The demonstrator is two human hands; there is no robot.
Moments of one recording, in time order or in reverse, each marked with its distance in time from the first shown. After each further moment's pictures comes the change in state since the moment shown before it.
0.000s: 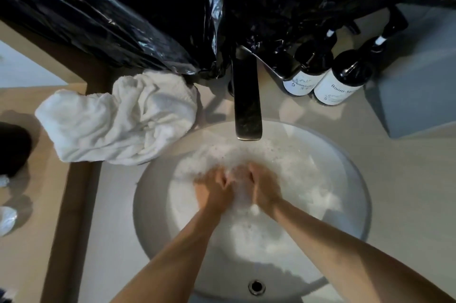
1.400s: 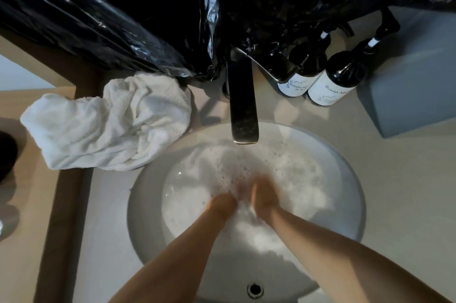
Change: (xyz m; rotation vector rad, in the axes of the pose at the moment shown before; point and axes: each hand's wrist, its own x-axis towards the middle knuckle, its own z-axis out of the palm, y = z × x) left_hand -0.004 0.009 0.018 0.502 -0.574 -0.099; right_hand -0.012 -0.003 0.007 0.289 -0.125 0.543
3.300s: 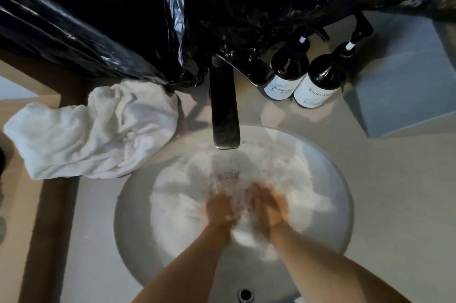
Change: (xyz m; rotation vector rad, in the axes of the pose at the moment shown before) left_hand -0.001 0.015 0.022 0.019 0.142 -0.021; right_hand -0.013 0.035 -0.022 0.020 0.034 -0.062
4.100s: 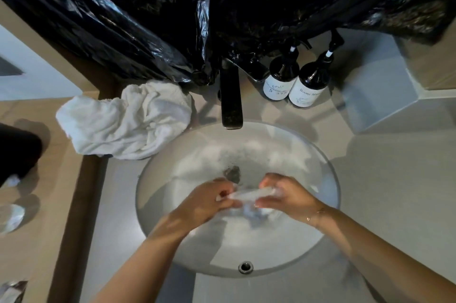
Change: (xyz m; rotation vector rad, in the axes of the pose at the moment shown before) left_hand -0.080 -0.034 -0.078 -0.235 0.003 0.549; right_hand -0.056 -0.039 -0.093 0.059 -0.370 -0.553
